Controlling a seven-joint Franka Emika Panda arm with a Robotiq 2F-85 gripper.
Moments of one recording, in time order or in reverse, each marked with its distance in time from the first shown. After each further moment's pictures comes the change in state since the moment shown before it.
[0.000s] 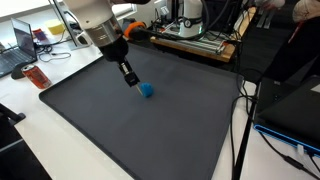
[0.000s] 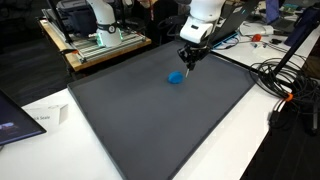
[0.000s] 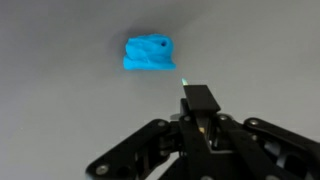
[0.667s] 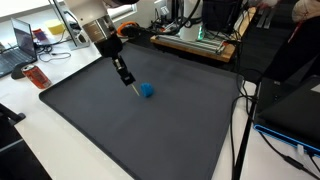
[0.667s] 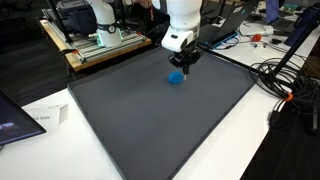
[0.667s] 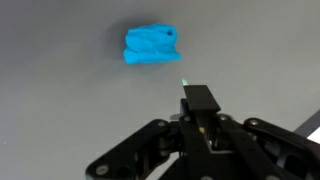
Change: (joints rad) arm -0.077 -0.053 0.000 -0.144 0.192 0.152 -0.166
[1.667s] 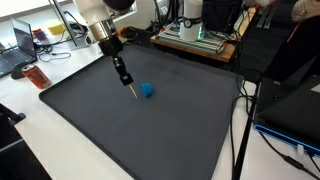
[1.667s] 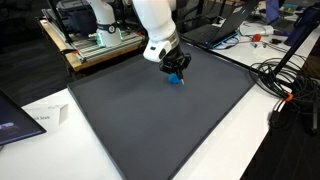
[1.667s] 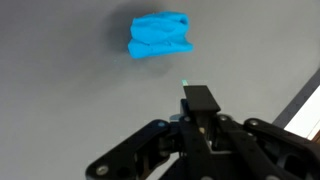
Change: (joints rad) arm -0.093 -0.040 0.037 -0.177 0.291 0.198 -0.284
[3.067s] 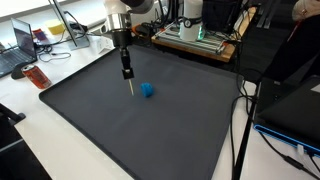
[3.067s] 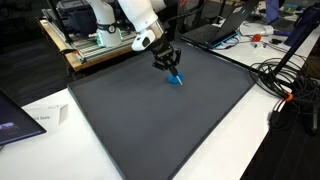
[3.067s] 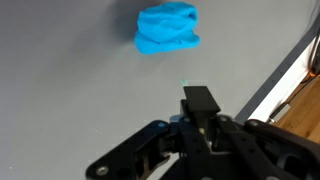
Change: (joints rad) arm -0.015 -0.139 0.081 -0.264 0.443 0.362 -0.375
